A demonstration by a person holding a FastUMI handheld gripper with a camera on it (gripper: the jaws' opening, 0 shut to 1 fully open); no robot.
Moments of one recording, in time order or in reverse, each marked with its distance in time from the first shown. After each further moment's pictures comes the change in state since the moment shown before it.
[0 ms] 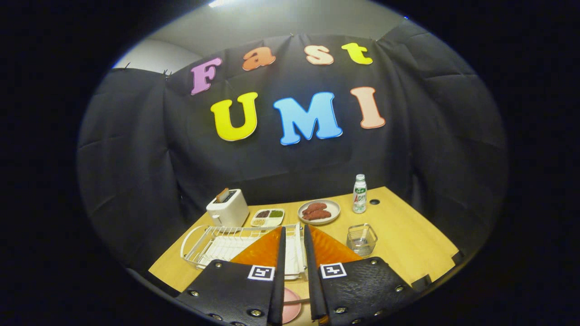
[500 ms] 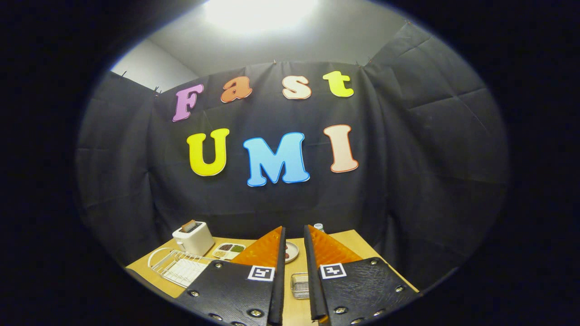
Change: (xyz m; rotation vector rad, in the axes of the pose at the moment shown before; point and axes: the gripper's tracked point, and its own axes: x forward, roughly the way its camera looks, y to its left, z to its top) arm 0.015 -0.142 0.098 -0.059 -0.196 -0.073
